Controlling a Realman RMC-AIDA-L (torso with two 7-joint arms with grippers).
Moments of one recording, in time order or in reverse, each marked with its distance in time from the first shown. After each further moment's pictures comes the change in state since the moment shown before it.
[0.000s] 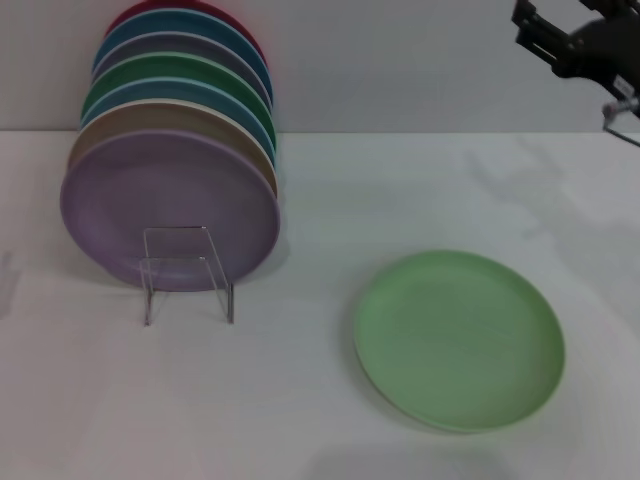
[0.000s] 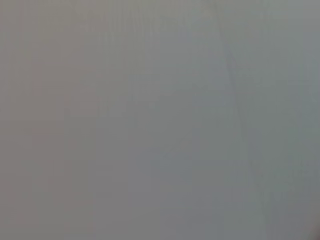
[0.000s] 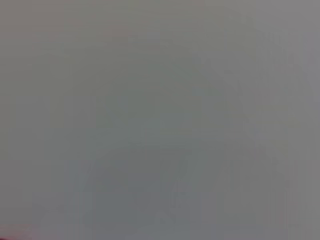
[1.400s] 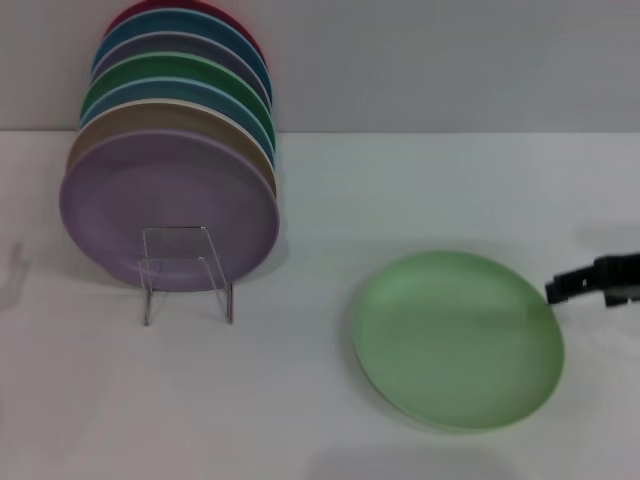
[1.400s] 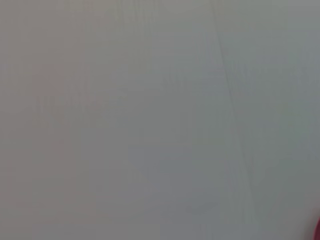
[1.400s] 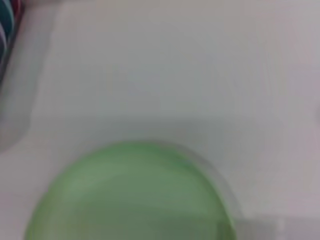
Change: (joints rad) left arm -0.034 0.002 0.002 0.000 0.000 -0.060 -0.004; right arm 0.209 -0.029 0.387 0.228 -1.800 1.104 1.955
